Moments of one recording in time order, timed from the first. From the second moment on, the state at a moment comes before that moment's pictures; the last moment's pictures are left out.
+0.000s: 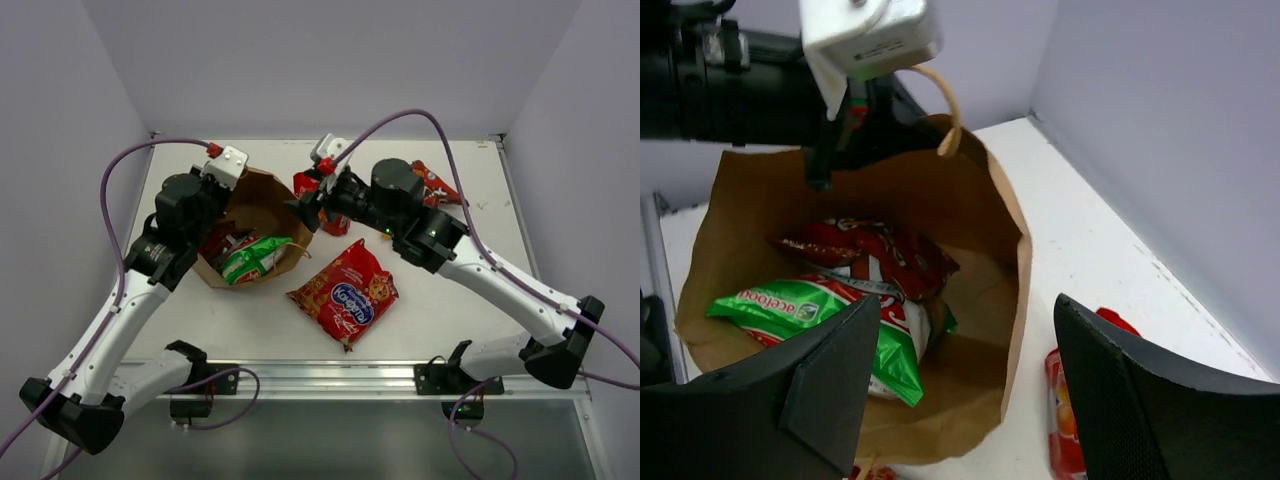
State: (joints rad) left arm -0.42 0.98 1.08 -0.32 -0.27 0.37; right arm 0.91 1.31 1.41 -0.17 -0.09 -0.12
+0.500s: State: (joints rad) left arm -0.42 0.96 1.09 -0.39 -0.19 0.31; right arm 1.00 1.65 1.49 -0.15 -0.24 -0.34
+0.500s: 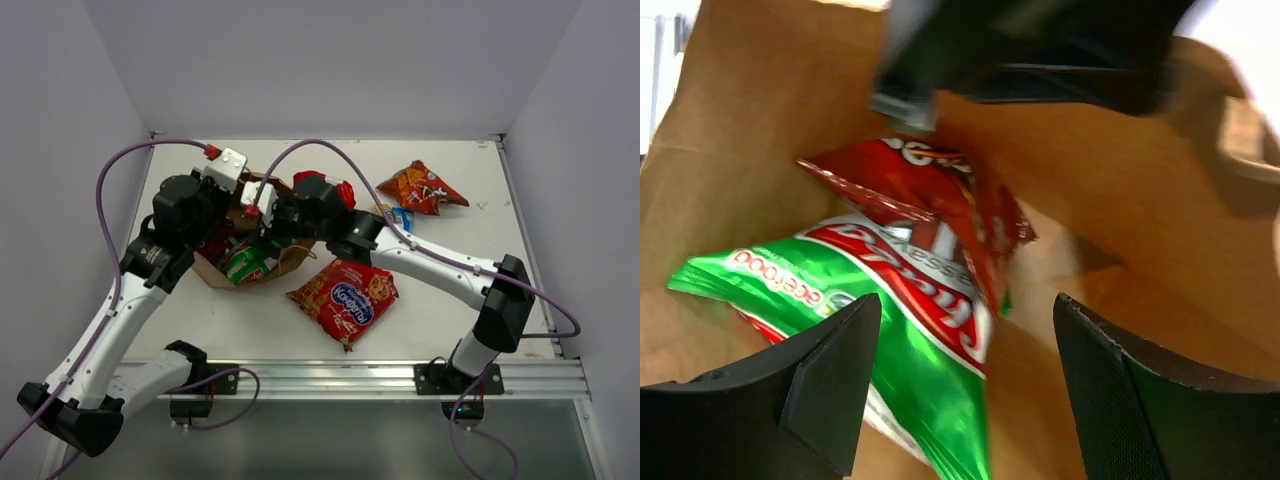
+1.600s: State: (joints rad) left arm -0.40 0.96 1.12 -0.44 -0.17 0.25; right arm 1.01 1.89 1.52 -0.01 -0.18 -0.39
